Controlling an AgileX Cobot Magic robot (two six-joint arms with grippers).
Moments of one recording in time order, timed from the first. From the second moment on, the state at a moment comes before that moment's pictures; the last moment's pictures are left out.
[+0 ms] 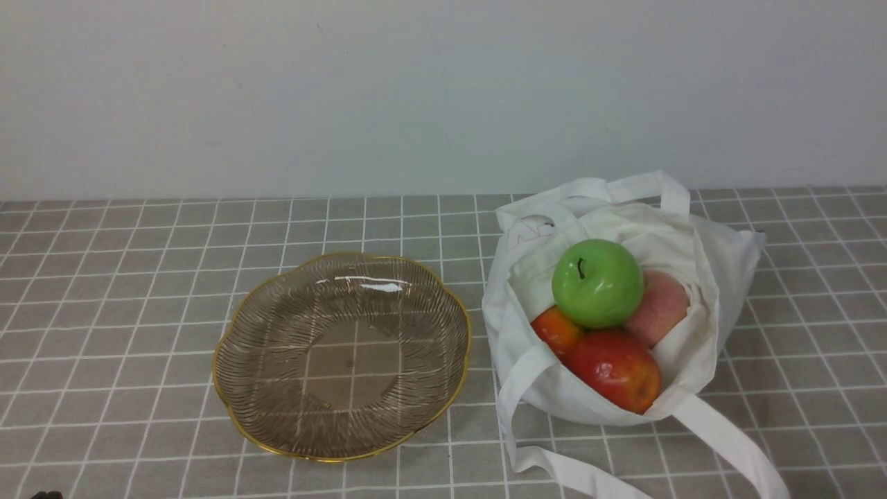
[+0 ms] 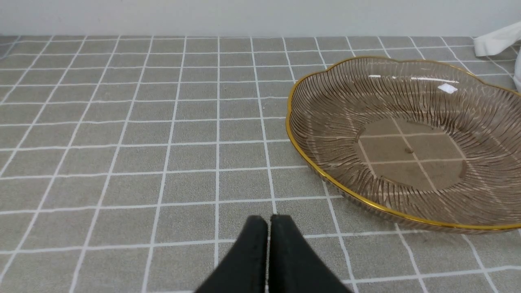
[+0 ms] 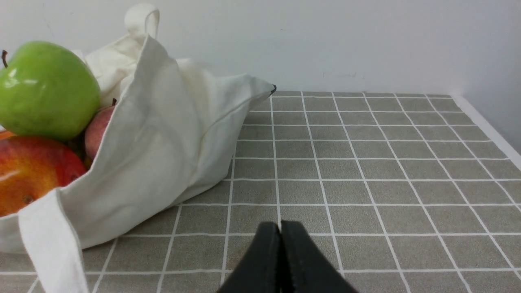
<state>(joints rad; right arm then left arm) 0.00 -0.02 0.03 -0.11 0.36 0.07 -0.02 -0.02 0.03 -0.12 0.37 0.07</state>
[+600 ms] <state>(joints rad) 0.00 -0.02 0.03 0.56 0.05 0.31 -0.02 -0.02 0.03 -0.12 0.37 0.07</state>
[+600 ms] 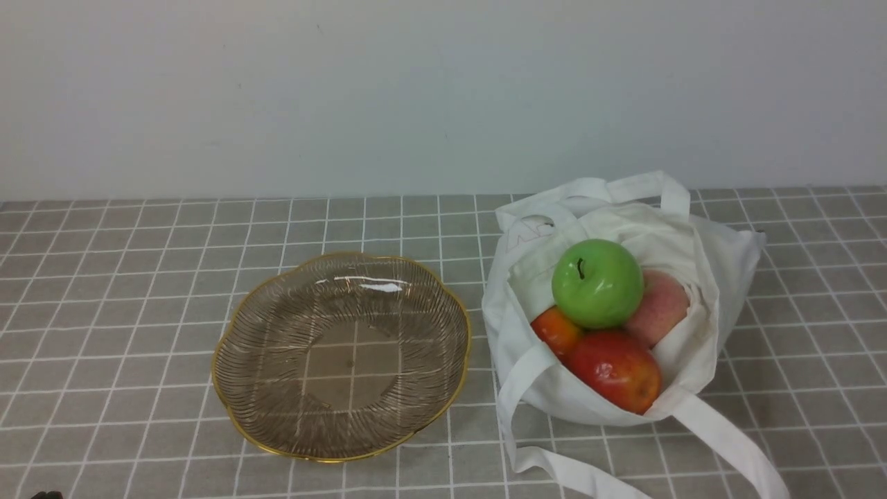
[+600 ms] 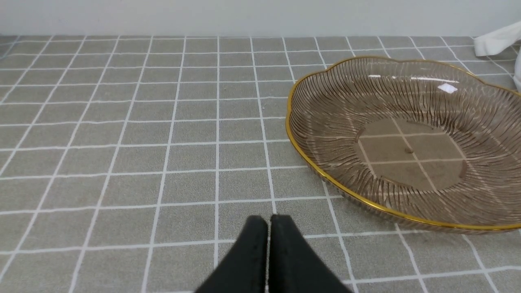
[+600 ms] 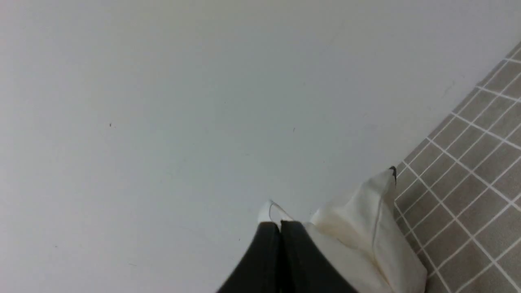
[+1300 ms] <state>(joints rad) 0.02 0.78 -0.78 0.40 0.84 -0.15 -0.02 -0.02 0.03 -0.12 0.37 0.07</state>
